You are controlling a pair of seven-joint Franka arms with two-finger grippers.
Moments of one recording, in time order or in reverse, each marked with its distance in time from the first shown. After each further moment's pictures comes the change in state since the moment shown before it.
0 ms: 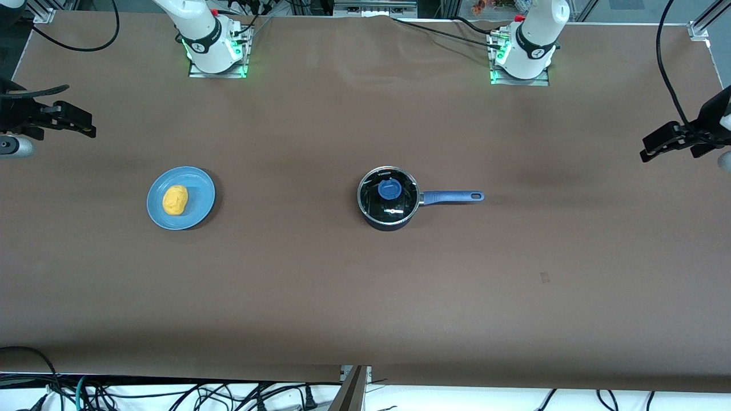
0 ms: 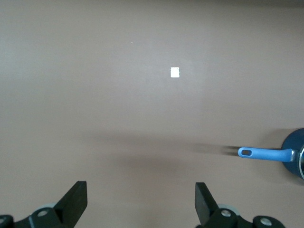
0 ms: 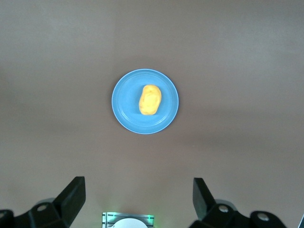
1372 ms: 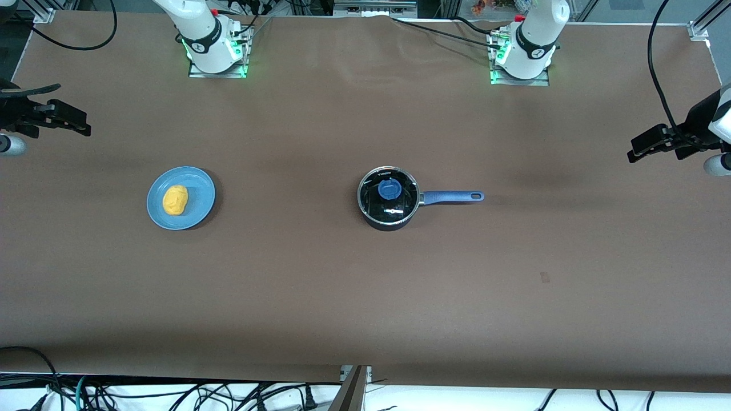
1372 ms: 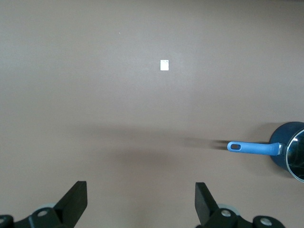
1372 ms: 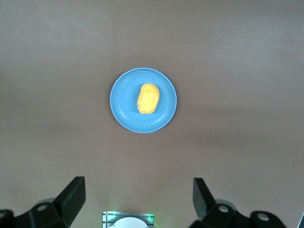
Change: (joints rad) left arm 0.010 0.014 -0.003 -0.005 -0.047 -0.013 -0.002; right arm -0.001 -0.003 0.000 0.001 0.001 -0.005 0.000
